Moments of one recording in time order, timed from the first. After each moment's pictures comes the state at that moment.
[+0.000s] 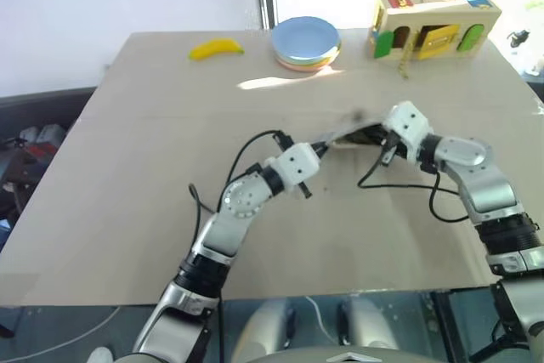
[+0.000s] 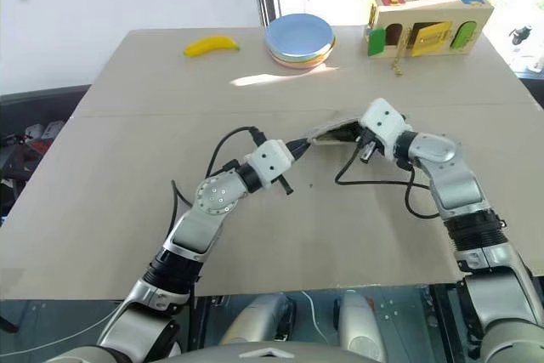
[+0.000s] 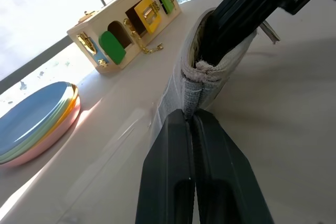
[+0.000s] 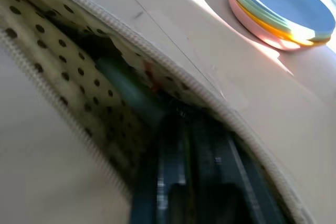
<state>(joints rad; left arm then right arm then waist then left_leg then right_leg) -0.39 0.25 -0.28 0.01 0.16 -0.09 -0.52 -0.59 -0.59 0.16 0.17 0.07 0.16 0.79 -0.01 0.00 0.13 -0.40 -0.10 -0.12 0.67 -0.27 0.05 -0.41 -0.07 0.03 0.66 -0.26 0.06</state>
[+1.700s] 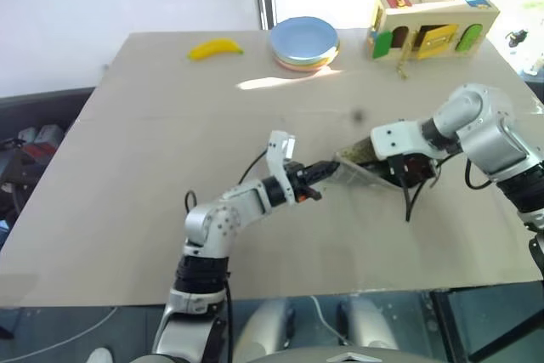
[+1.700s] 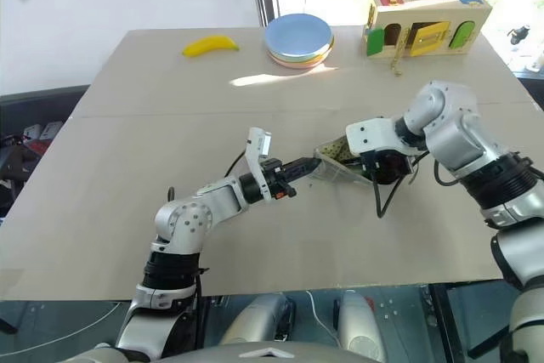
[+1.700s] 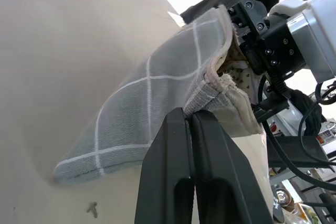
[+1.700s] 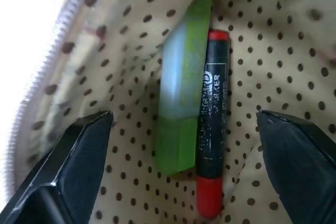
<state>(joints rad) -0.41 0.13 -0.01 -0.11 -0.75 0.91 -0.48 -0.95 -0.83 0.58 0.14 -0.25 0.34 1.50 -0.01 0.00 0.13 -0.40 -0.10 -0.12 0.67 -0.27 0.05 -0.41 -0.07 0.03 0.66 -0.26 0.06</state>
